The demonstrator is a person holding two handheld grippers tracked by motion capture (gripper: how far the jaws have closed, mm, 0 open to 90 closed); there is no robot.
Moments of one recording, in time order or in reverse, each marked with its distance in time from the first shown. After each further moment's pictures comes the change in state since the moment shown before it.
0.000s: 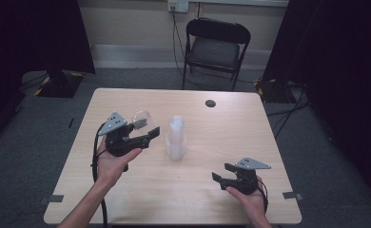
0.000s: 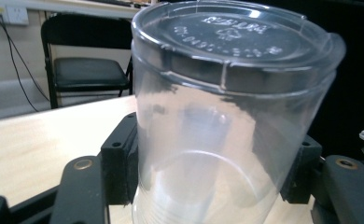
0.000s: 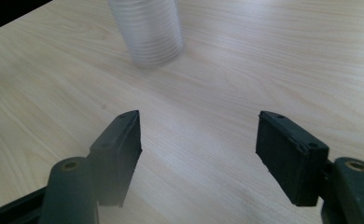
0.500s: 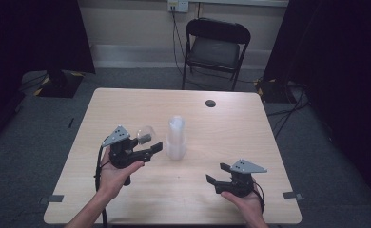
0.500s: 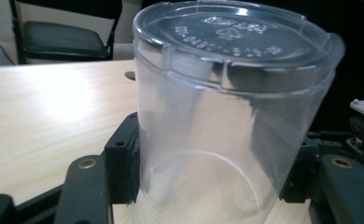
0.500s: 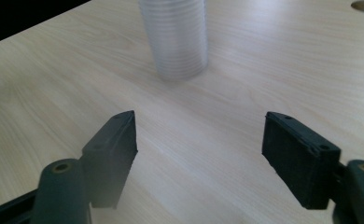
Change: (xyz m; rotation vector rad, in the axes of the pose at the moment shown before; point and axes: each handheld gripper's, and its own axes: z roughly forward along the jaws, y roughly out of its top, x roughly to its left) left arm -0.006 -0.040 0.003 0.069 -0.066 -0.106; right arm 0.022 0.005 -0.001 -0.057 0.032 -0.070
